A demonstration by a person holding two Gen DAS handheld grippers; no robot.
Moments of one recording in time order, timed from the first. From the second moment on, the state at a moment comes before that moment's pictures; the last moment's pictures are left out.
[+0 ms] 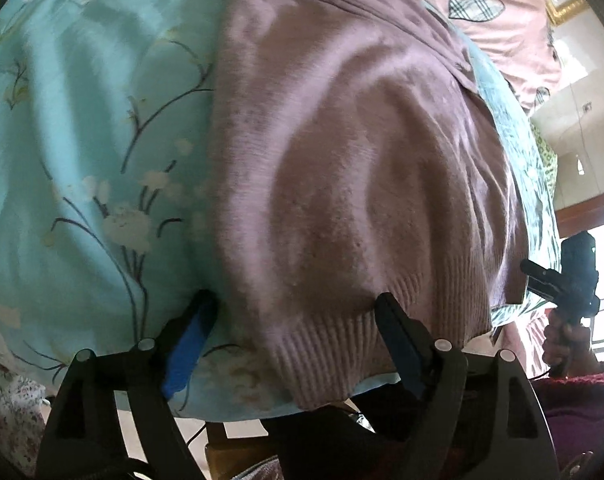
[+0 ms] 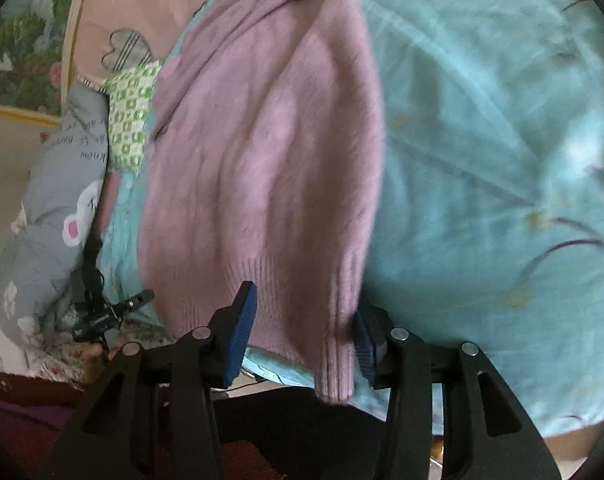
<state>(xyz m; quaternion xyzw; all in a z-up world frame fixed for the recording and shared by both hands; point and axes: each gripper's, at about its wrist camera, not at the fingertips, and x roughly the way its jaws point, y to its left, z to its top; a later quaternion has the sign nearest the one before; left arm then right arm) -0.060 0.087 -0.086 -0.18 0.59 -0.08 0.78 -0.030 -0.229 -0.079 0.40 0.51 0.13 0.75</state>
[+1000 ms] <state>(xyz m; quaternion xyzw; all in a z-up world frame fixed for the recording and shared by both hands) -0.025 0.131 0.012 -0.31 0.44 -0.17 0.83 0.003 -0.286 -0.005 0.48 0.38 0.22 0.76</state>
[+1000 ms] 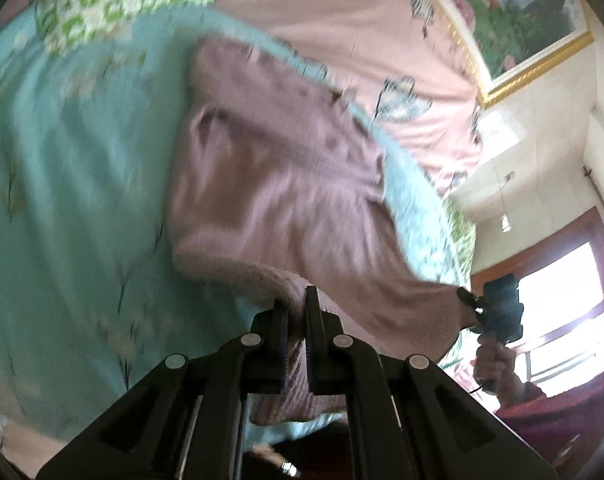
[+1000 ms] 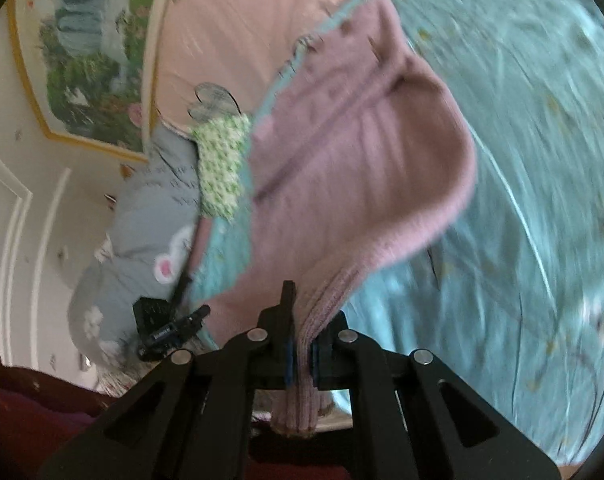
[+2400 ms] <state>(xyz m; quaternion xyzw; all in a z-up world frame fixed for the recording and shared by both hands) 0.349 0.176 -0.051 -0.27 0.45 -0.02 0.85 0.372 -0.380 -0.055 0.47 0.39 0.11 0.78</state>
